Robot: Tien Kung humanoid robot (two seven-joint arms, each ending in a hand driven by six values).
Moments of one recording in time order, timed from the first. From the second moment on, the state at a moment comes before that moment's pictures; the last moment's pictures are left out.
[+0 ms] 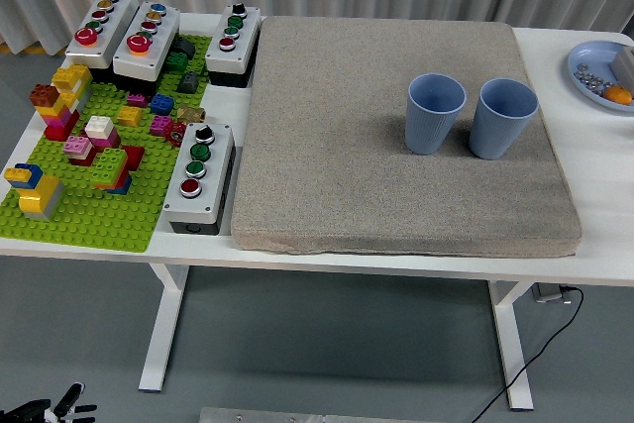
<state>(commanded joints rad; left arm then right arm) -0.19 0.14 -0.83 -0.18 0.57 0.02 0.16 0.77 -0.30 1.30 1.02 -0.58 -0.28 0.06</state>
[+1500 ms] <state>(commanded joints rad) -0.17 0.13 -0.88 -0.18 0.58 0.03 0.16 0.74 -0.28 1.30 1.01 -0.63 -0.27 0.05</state>
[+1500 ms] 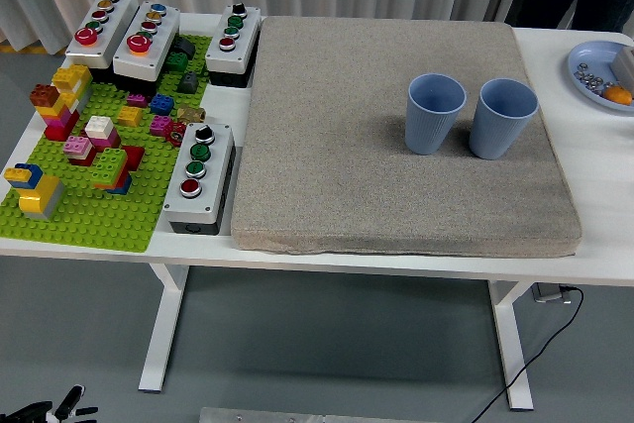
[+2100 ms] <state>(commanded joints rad) -0.13 0.12 -0.89 -0.18 0.51 0.05 0.14 0.73 -0.26 1.27 1.01 -0.63 -0.27 0.05</state>
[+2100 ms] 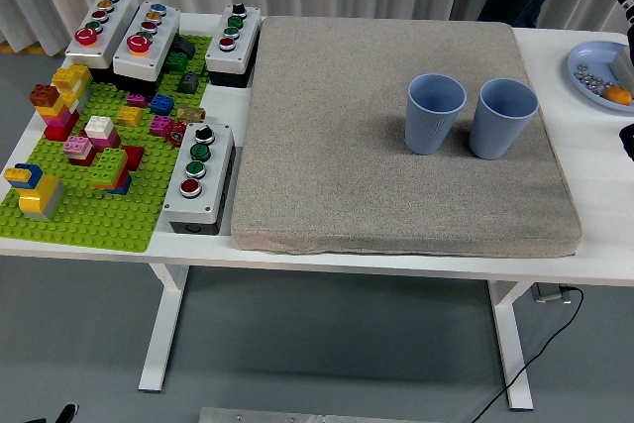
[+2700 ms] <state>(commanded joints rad) -0.13 0.12 -0.94 -0.18 0.55 0.05 0.14 0.73 -0.27 1.28 1.01 -0.64 -0.27 0.05</state>
